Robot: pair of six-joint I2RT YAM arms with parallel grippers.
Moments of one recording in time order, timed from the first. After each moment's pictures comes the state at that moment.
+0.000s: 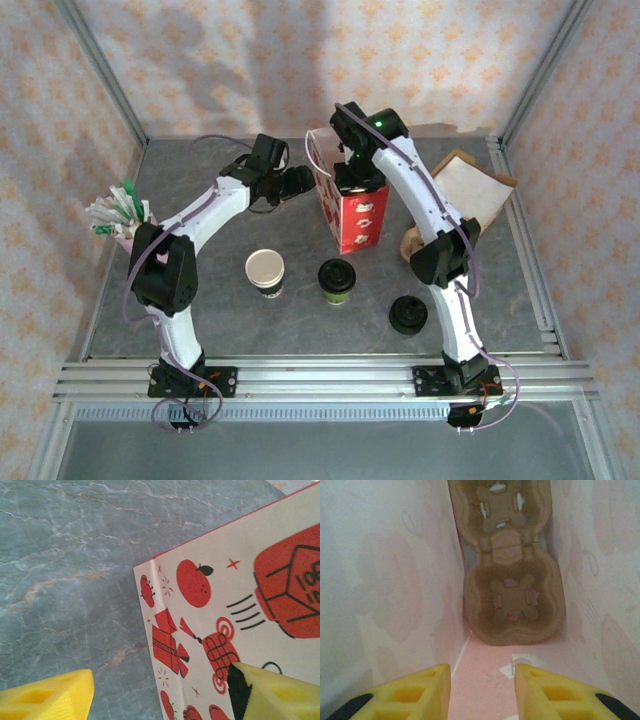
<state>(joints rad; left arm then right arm) -0.35 1.84 1.53 -0.53 0.18 -0.72 0.55 2.20 2.52 -1.66 -0.01 0.37</state>
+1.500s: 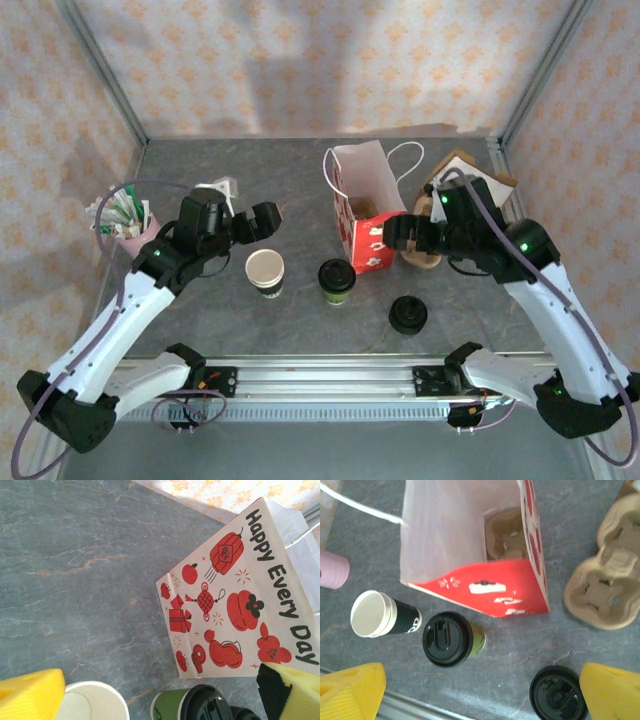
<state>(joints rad) -0.43 0.98 1.03 -0.63 0.02 -0.69 0.55 1.02 1.41 -1.21 -0.04 0.52</state>
